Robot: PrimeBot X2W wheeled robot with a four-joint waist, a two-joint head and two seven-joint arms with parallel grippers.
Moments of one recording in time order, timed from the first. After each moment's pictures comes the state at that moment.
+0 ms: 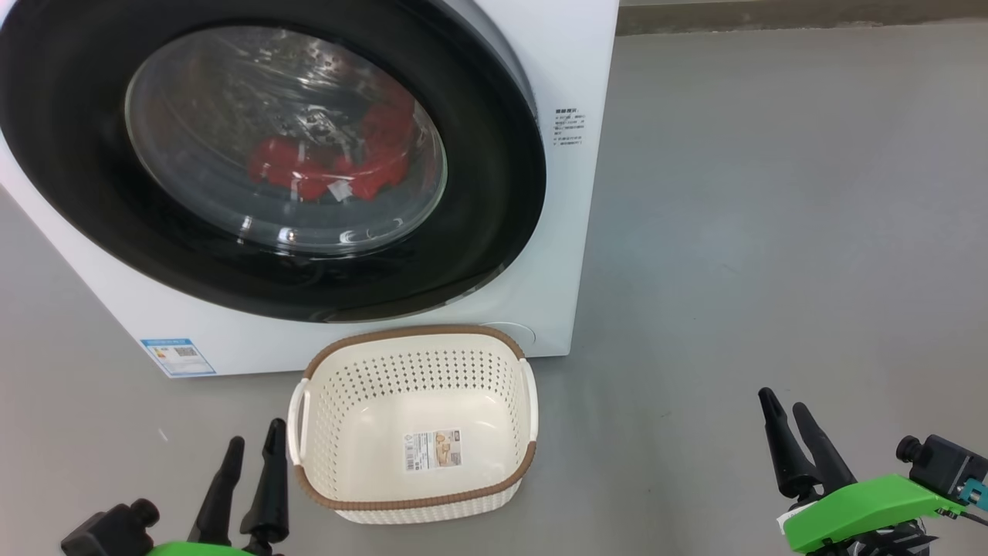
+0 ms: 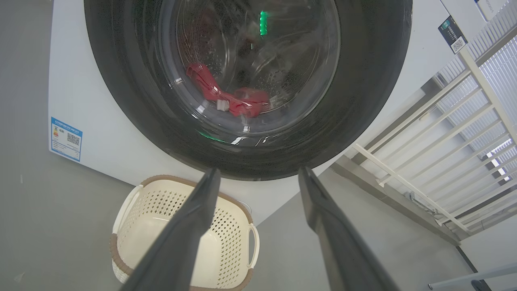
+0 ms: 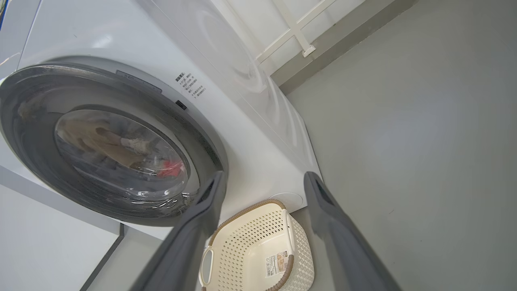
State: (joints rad) left arm -0.02 0.03 0.03 0.18 -0.72 -0.10 -0.09; right arm -0.02 -0.07 0.01 0.30 0.90 0.13 -0.09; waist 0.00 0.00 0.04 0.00
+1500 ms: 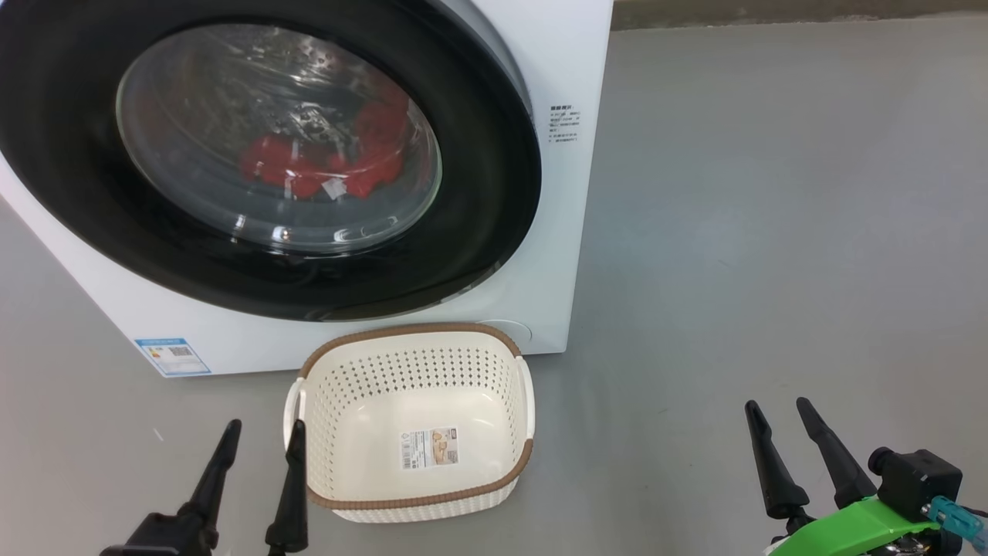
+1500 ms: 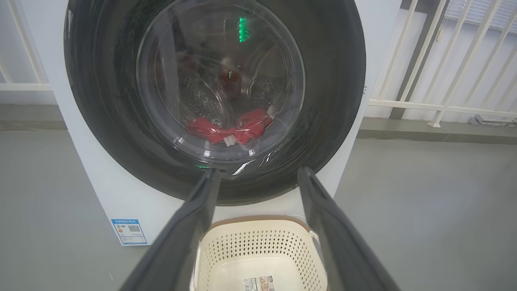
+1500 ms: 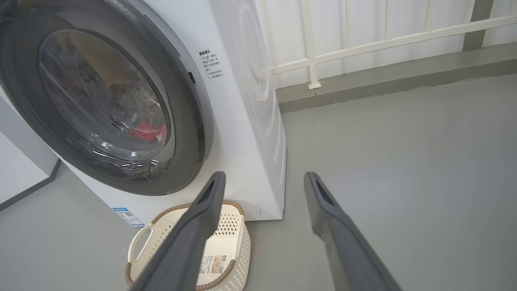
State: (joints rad) left arm 0.01 0.04 0.01 0.14 -0.18 -0.09 -0.22; right arm 0.02 -0.09 0.03 0.27 0.46 0.13 -0.22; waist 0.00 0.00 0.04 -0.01
